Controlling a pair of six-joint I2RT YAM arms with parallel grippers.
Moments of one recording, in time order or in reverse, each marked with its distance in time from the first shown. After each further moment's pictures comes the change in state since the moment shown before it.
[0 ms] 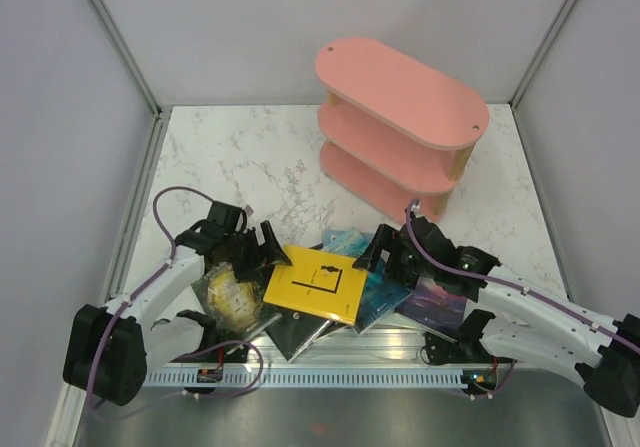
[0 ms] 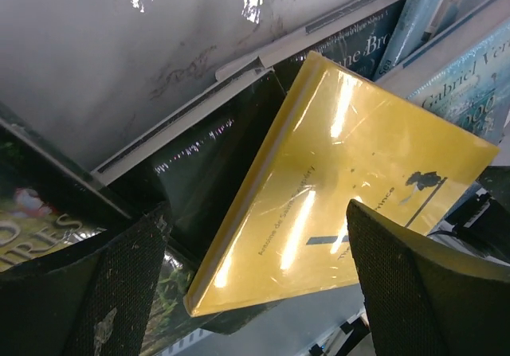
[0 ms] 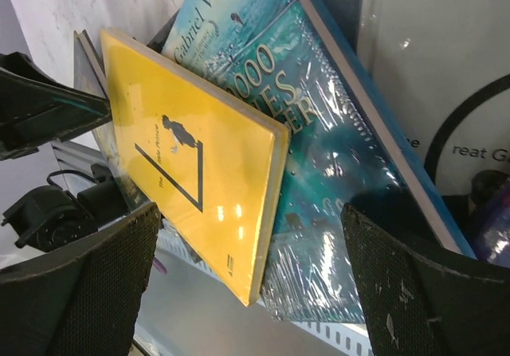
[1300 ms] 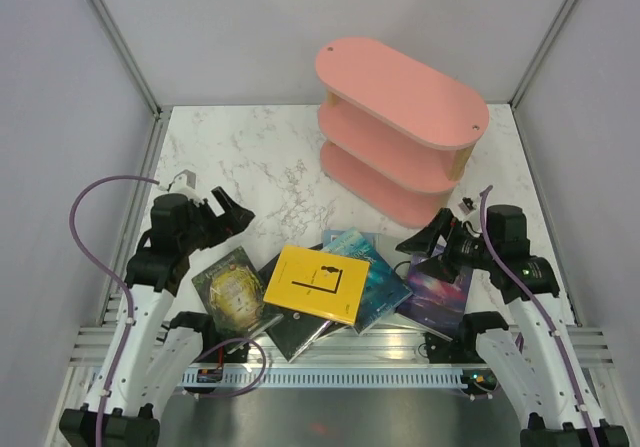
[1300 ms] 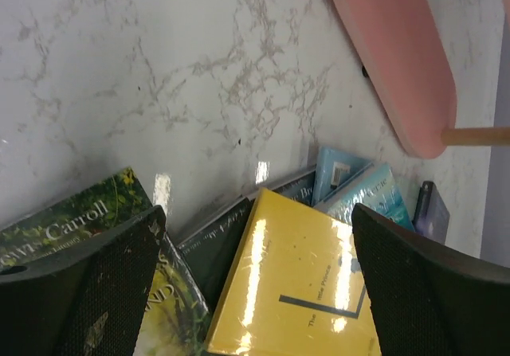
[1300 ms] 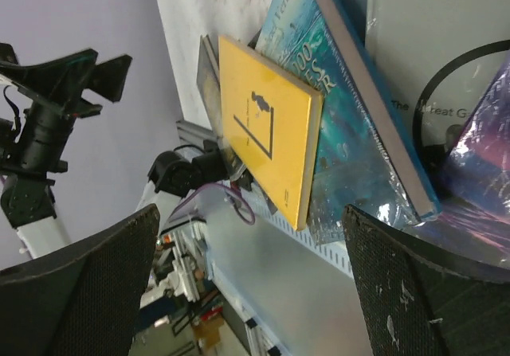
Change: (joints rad) left arm 0.214 -0.375 0.143 0.015 -0.249 0.110; right arm -0.735 -0.264 0.076 -0.272 -0.722 -0.280
